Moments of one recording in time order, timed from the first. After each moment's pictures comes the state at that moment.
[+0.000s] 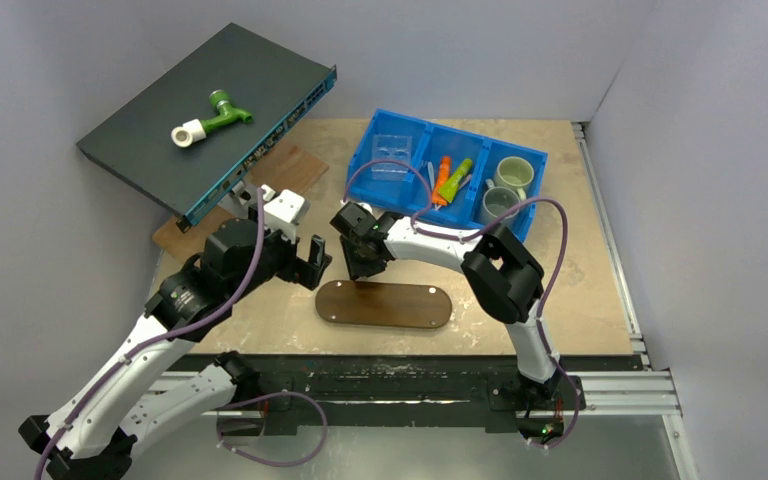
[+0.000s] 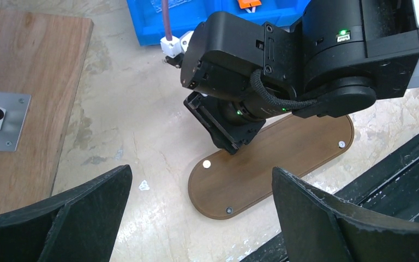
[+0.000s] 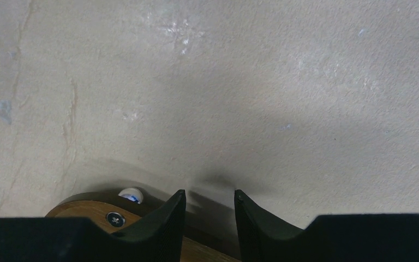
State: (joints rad) left arm -0.68 0.76 0.98 -0.67 -0.11 -0.12; right arm 0.92 2.09 1.56 -0.60 0.11 0.61
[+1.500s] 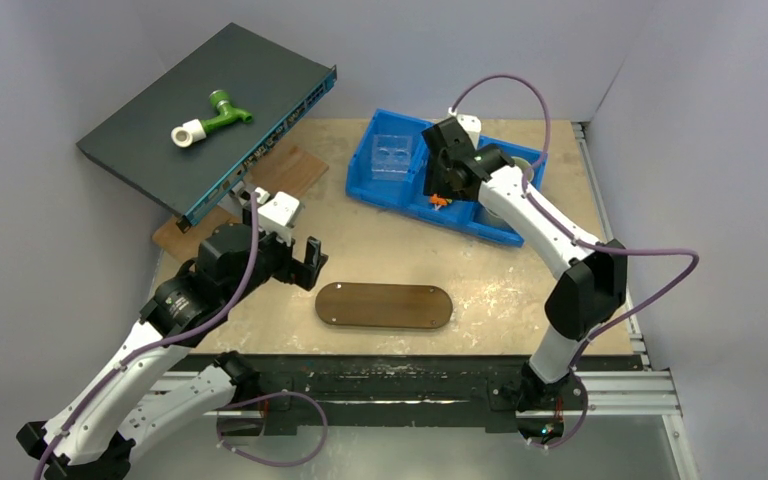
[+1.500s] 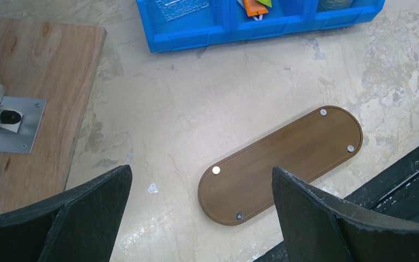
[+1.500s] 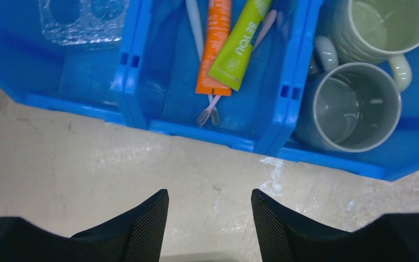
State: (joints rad) left arm -0.68 0.72 0.97 -0.66 -0.14 -0.09; right arm 0.58 1.72 1.67 -0.89 0.43 0.59
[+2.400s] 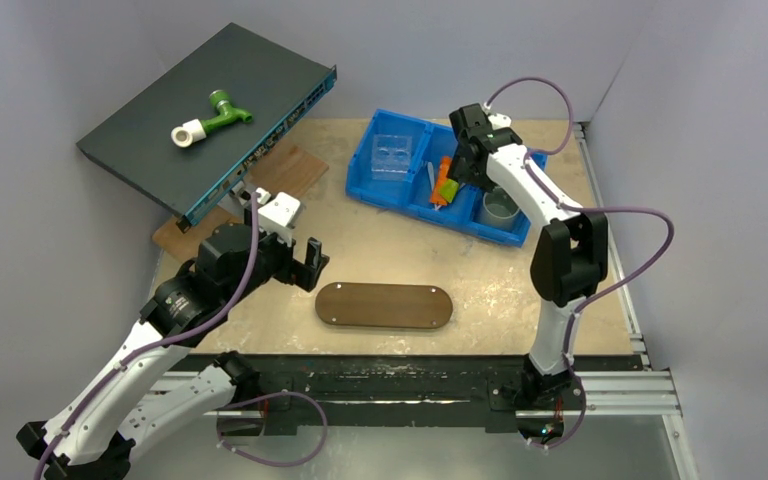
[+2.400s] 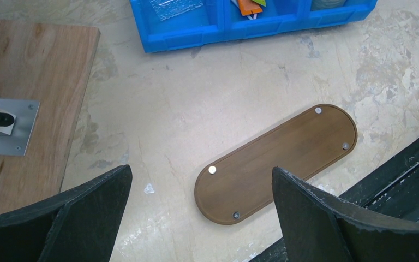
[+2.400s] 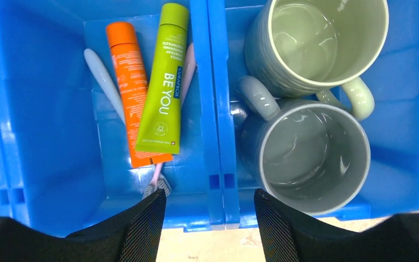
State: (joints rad) left arm -0.68 0.72 0.97 -0.66 -0.12 -0.09; right arm 0.35 1.93 1.77 -0.87 0.43 0.67
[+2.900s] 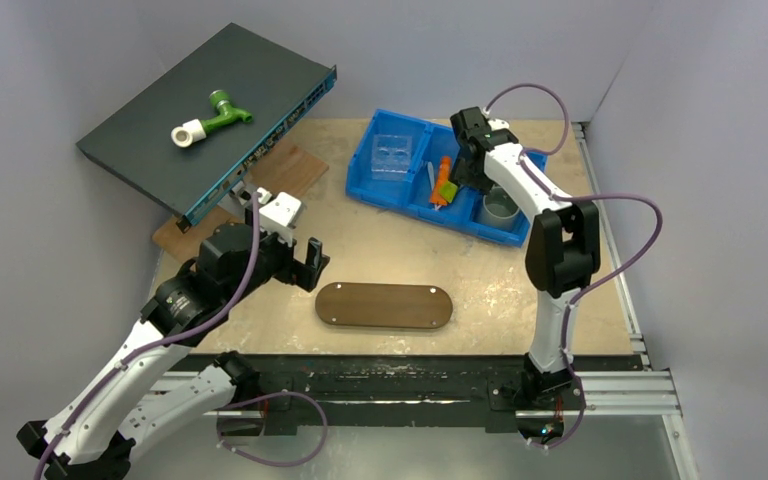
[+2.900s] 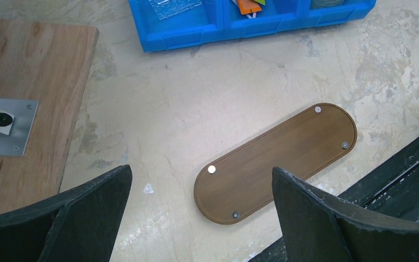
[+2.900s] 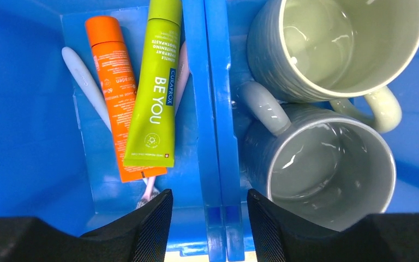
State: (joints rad) left arm -0.68 0.72 0.97 -0.66 -0.12 -0.09; right arm 0.32 2.01 1.78 -0.85 0.40 0.67
